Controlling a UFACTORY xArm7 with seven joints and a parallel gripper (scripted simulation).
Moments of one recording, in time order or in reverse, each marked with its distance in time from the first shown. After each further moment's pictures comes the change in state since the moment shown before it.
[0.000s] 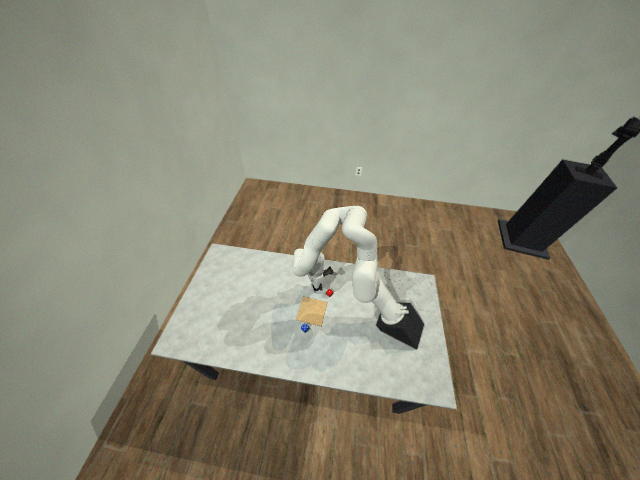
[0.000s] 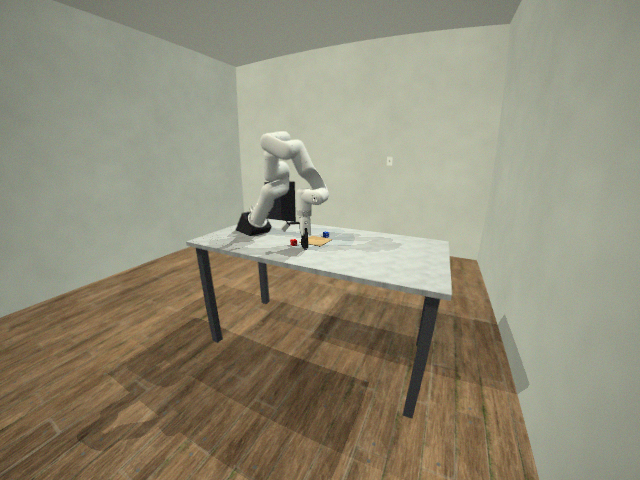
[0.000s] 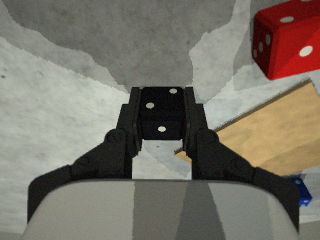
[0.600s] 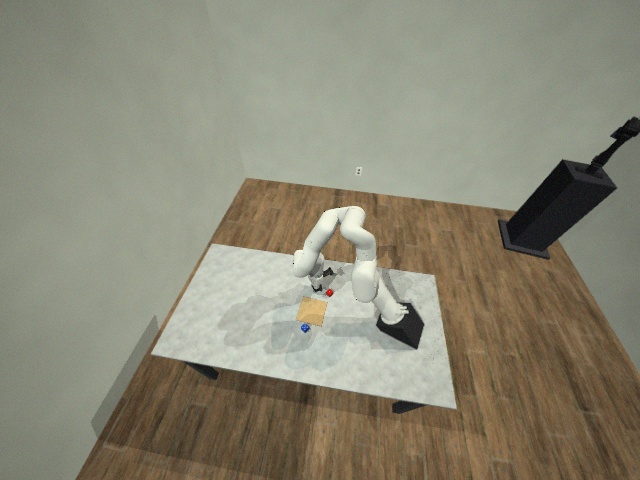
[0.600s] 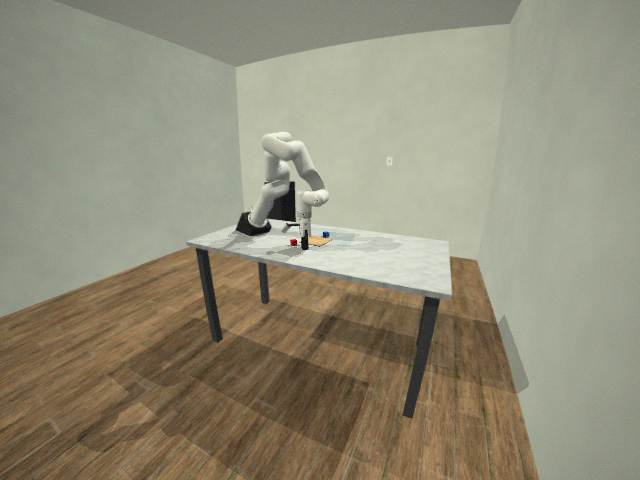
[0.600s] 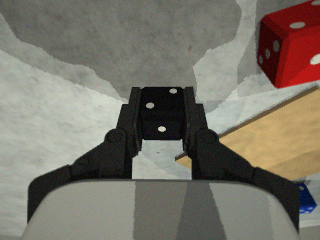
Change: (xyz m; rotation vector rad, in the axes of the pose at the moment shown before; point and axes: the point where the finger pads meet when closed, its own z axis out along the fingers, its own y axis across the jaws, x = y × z) arm 0.000 0.000 0.008 0.001 -0.001 0.000
